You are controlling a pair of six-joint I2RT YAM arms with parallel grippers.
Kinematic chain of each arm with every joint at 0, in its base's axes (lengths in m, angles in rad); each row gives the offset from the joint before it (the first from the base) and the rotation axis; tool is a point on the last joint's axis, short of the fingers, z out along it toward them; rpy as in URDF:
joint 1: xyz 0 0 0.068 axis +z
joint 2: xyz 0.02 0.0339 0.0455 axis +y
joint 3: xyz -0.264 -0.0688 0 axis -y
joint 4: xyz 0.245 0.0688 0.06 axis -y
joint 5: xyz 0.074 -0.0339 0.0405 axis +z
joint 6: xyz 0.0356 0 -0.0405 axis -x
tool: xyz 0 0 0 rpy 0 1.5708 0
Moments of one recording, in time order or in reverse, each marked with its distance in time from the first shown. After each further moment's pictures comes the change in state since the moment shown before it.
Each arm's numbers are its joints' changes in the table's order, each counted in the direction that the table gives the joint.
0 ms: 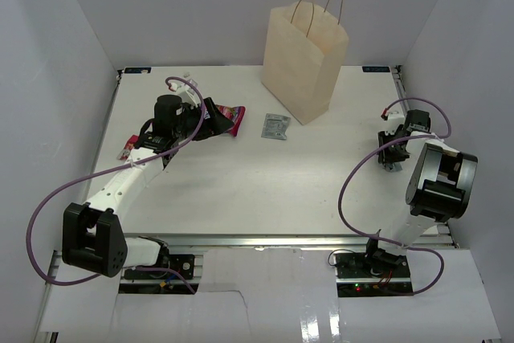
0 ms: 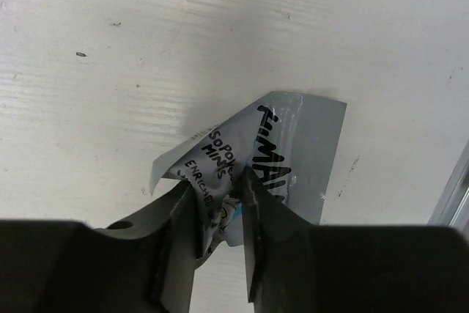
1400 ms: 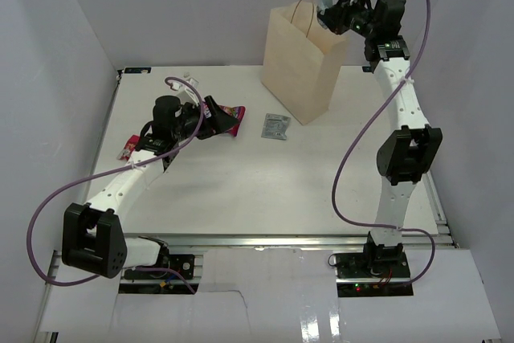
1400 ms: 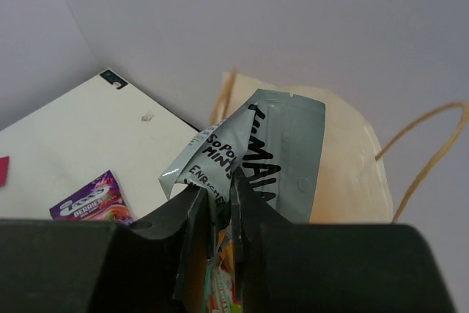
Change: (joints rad) left arm 0.002 -0.006 -0.034 0.135 -0.120 0.088; right arm 0.392 0.347 1.263 0.261 0.467 -0.491
